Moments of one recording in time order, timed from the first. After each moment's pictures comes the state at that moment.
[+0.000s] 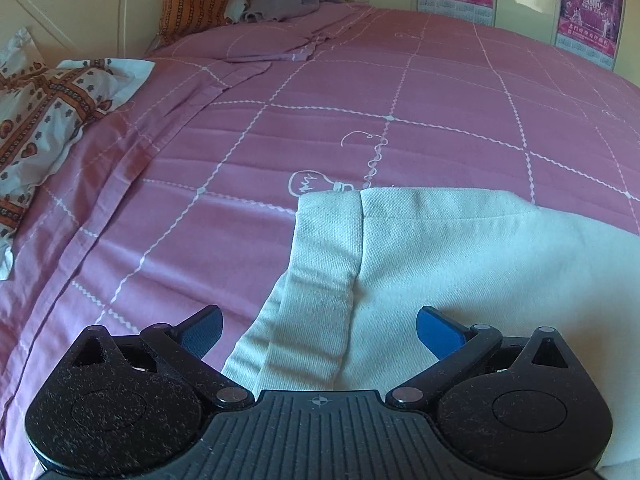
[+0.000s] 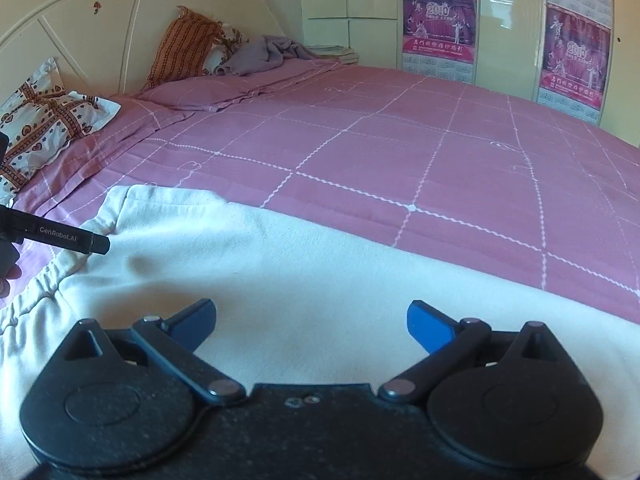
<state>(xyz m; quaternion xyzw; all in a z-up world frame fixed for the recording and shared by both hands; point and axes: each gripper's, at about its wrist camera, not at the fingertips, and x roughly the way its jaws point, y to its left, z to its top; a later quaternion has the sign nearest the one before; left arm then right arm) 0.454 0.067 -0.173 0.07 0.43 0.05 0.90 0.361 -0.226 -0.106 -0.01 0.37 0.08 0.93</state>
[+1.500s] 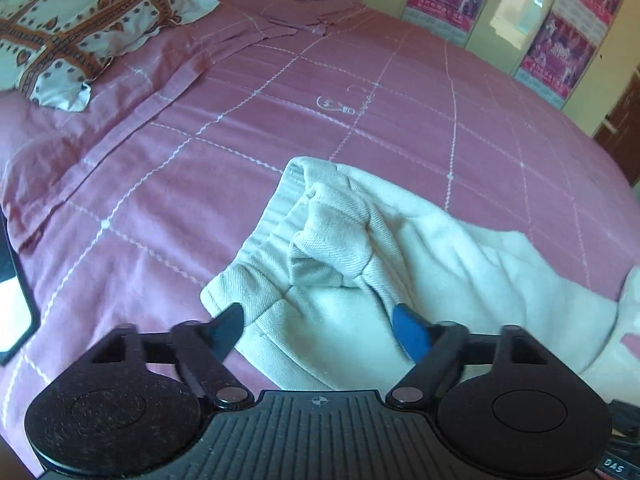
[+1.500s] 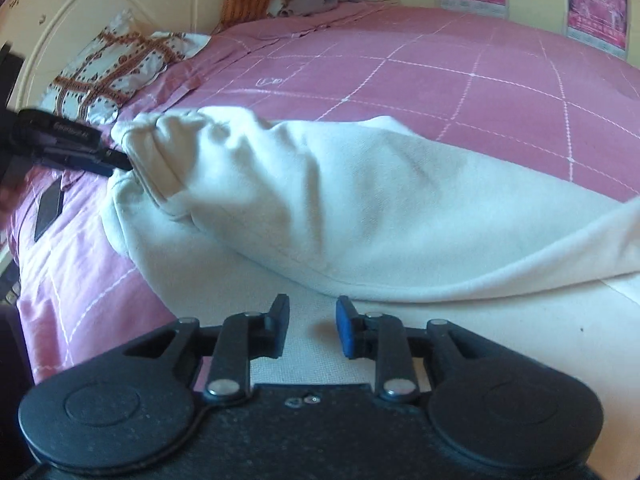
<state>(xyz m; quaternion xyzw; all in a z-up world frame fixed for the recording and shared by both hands) 0.235 0.167 -0.120 -0.11 0.46 -0.04 0.88 0.157 -0.172 -0.112 0.05 0.44 0.14 0.89</state>
